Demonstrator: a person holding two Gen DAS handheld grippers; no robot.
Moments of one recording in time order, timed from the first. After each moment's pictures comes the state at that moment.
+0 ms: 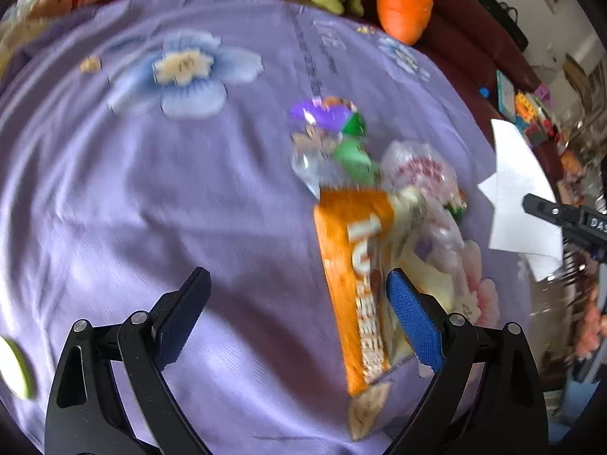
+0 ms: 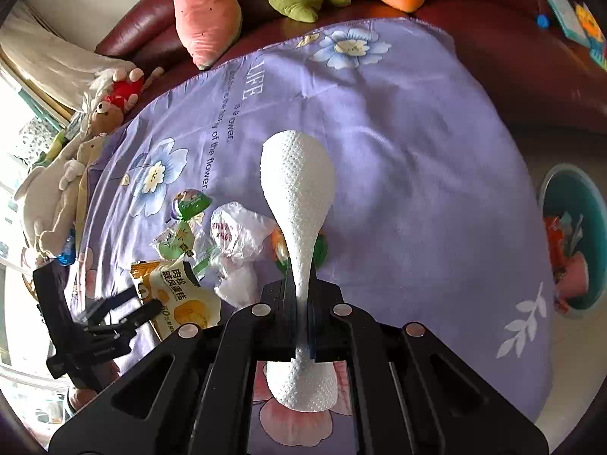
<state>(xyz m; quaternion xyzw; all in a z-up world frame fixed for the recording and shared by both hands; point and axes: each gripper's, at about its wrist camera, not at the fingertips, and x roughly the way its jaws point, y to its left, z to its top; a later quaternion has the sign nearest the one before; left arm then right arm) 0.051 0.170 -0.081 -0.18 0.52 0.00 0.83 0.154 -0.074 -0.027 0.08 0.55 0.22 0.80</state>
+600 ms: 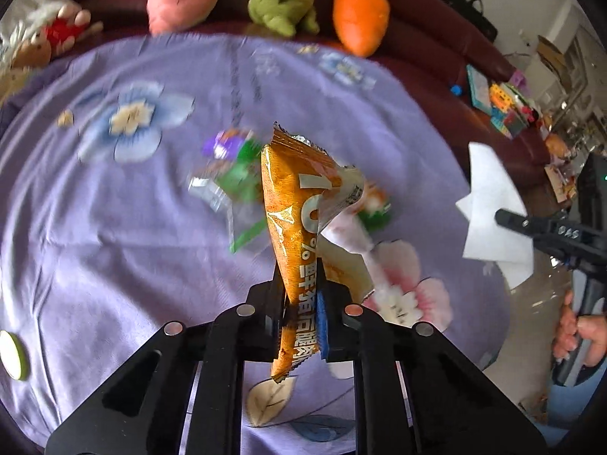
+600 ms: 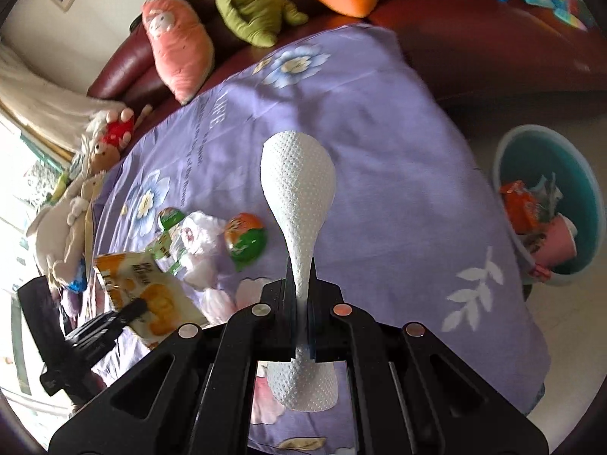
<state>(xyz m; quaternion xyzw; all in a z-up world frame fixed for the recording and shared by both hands) 0.048 0.092 -0.025 -0.13 0.48 -0.02 0.87 0.135 -0.169 -0.029 0.15 0.52 0.19 0.82</state>
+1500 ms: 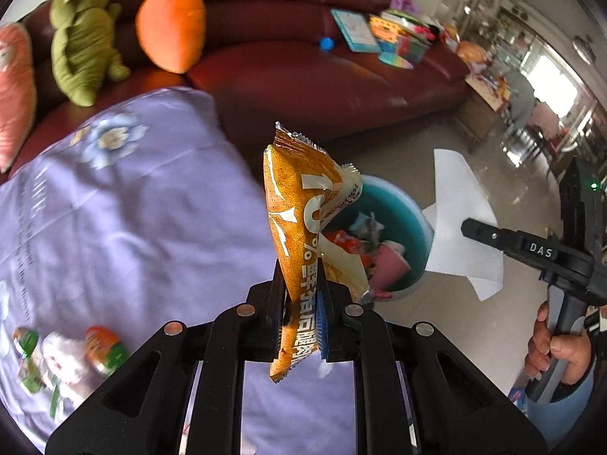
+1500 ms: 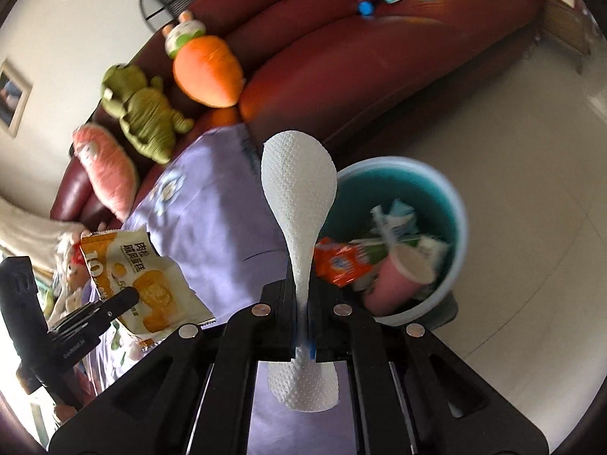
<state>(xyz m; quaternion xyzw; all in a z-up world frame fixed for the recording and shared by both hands) 0.193 -0.187 0.002 0.02 0.48 -0.20 0.86 0.140 -0.421 -0.030 0.27 0.45 0.04 0.85</state>
